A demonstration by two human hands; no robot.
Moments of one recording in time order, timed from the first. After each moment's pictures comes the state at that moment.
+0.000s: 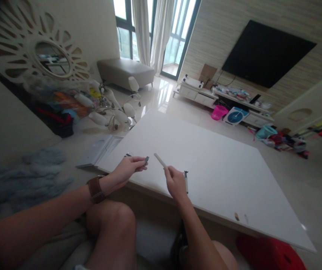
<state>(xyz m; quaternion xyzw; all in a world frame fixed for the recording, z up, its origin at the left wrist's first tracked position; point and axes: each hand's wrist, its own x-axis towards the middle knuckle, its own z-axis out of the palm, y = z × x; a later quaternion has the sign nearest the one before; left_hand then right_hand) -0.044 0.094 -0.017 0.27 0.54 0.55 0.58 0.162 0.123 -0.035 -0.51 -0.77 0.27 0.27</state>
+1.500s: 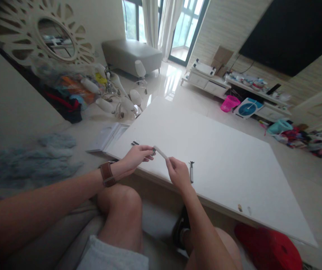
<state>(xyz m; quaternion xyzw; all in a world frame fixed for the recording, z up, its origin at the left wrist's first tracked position) -0.039 0.088 -0.013 0.29 0.57 0.51 0.57 0.158 0.121 -0.039 -0.46 -0.82 0.26 0.24</state>
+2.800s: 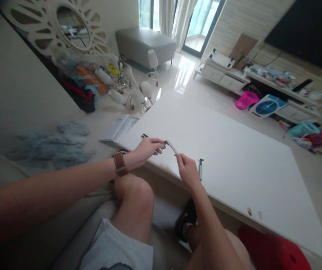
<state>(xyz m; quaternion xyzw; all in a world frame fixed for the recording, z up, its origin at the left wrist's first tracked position) -0.038 0.086 -0.006 0.29 0.59 0.51 0.56 0.160 0.121 -0.041 -0.47 -0.80 0.31 0.21</state>
